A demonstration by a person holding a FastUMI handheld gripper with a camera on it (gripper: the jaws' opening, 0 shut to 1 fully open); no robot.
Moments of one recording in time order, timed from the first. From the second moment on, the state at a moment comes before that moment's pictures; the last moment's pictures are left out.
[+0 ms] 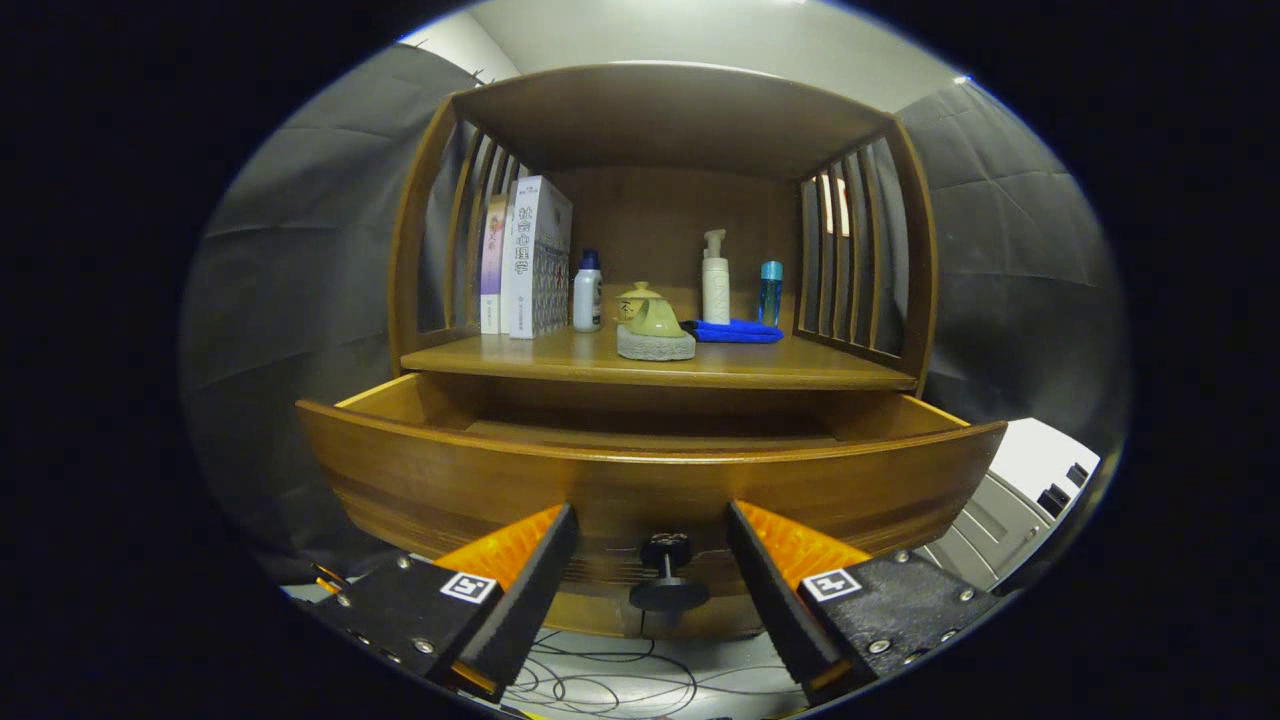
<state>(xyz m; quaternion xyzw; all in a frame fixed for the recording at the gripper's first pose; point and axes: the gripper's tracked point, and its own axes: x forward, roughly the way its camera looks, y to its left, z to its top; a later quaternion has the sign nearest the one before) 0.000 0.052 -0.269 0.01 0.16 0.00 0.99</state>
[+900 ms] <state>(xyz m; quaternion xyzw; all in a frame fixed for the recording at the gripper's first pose) 0.105 0.045 -0.277 0.00 0.15 0.00 0.99</state>
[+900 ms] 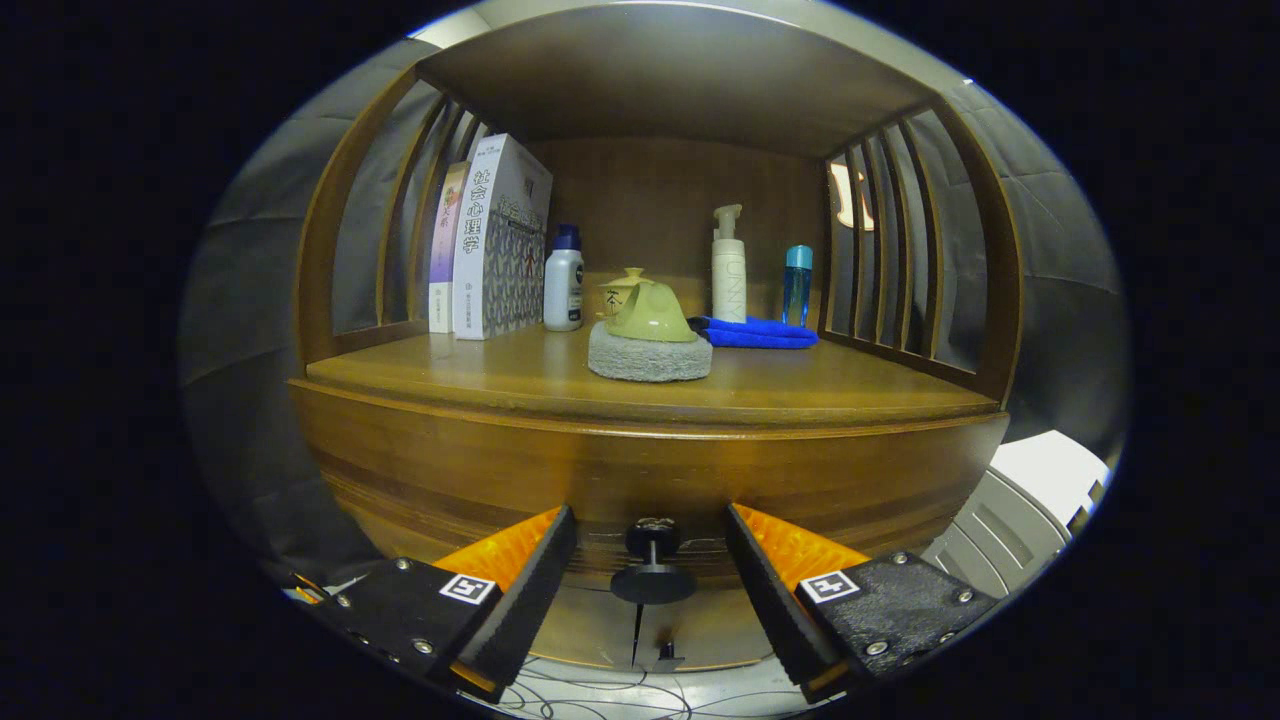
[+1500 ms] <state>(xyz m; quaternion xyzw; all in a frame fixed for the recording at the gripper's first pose) 0.062 -0.005 -0.139 -0.03 0.07 0.00 1.00</state>
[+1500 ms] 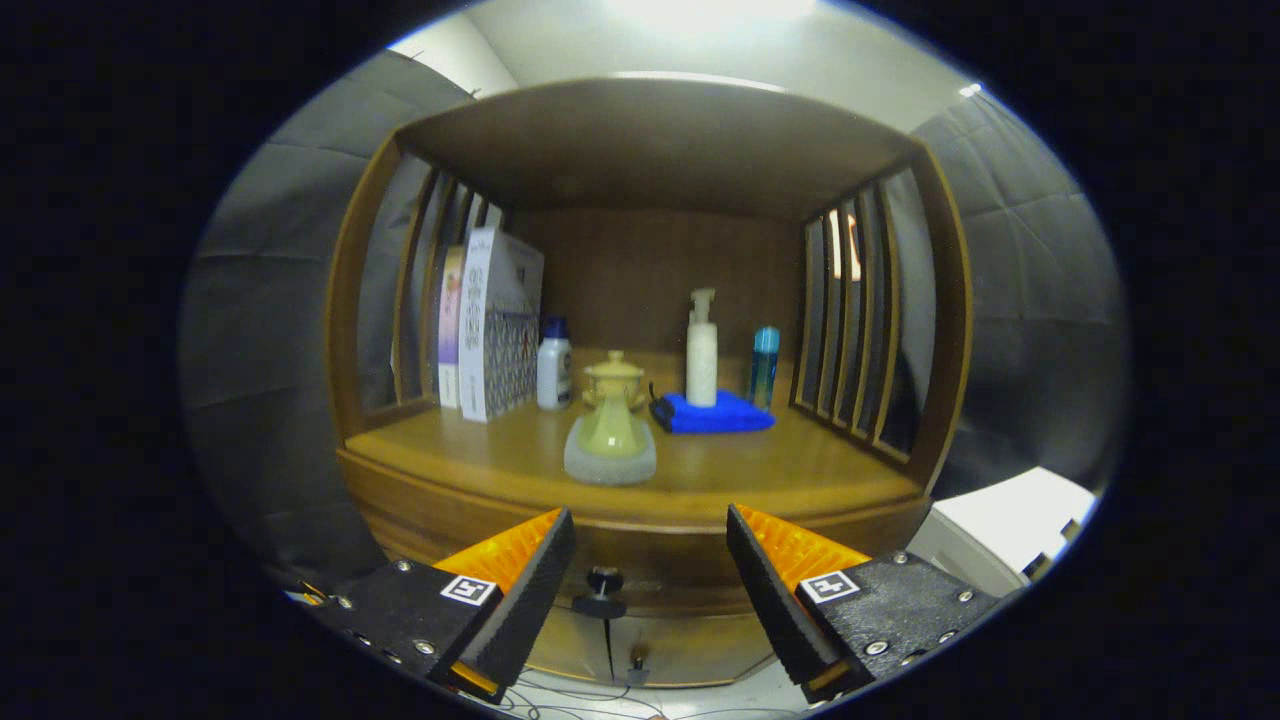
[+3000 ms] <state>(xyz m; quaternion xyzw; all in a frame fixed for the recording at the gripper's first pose) -0.037 -0.023 0.009 0.02 -0.03 -0.03 1.00</state>
